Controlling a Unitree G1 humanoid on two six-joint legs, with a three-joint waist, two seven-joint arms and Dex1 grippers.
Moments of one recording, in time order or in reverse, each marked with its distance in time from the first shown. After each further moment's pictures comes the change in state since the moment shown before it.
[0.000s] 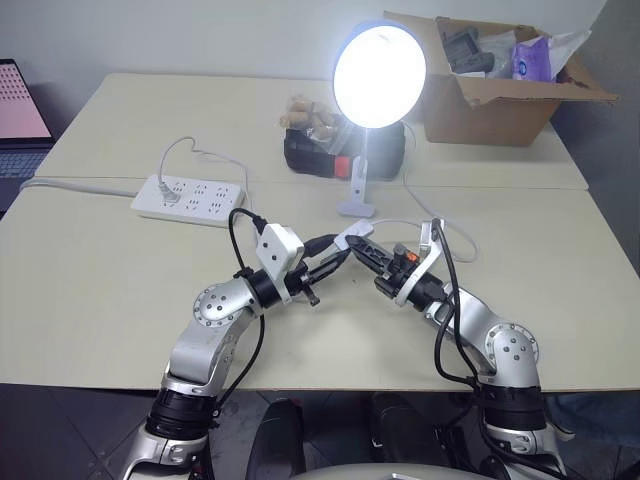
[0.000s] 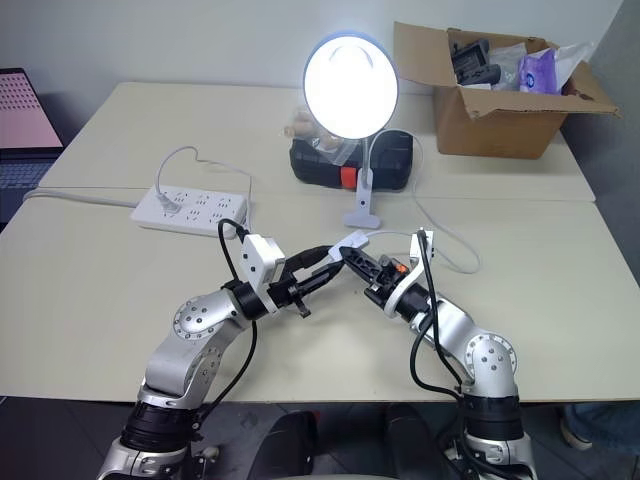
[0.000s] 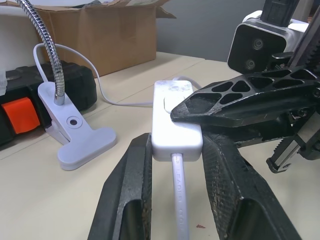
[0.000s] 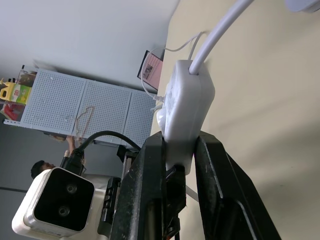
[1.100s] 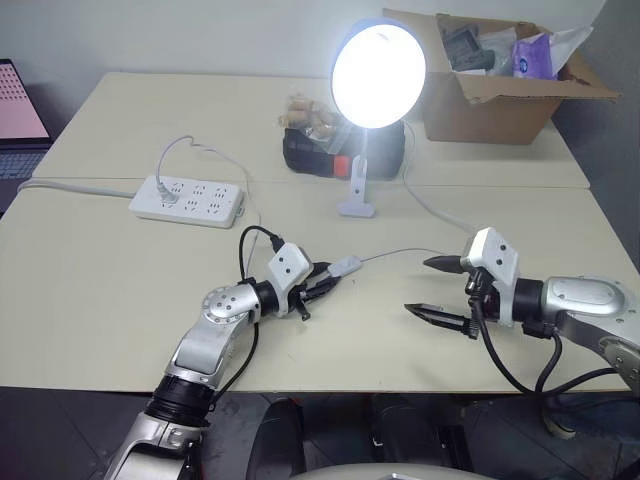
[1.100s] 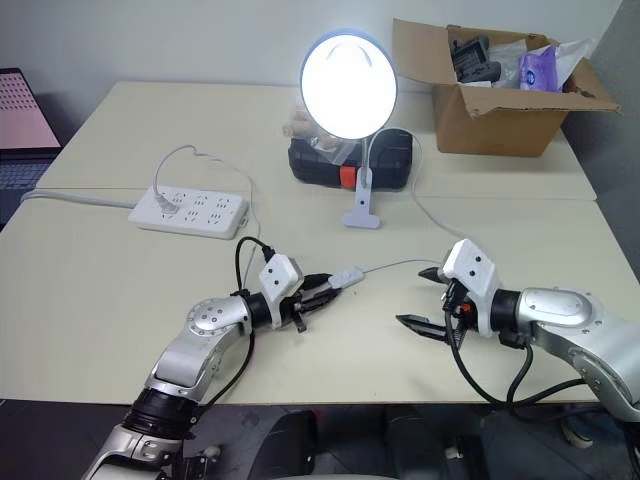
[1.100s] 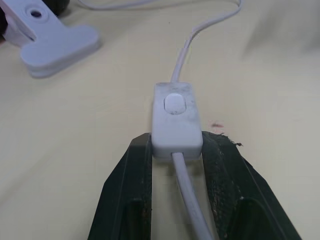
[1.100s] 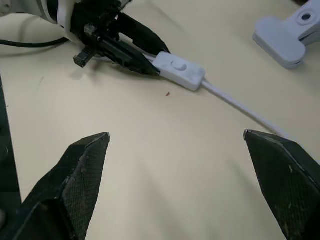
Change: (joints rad) left arm -0.050 0.060 -0.084 0.227 0.144 -0.010 -0.066; right arm 0.071 -0.915 0.111 -0.354 -0.803 -0.174 0.816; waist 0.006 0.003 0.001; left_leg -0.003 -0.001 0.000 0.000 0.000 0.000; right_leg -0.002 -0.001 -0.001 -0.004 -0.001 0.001
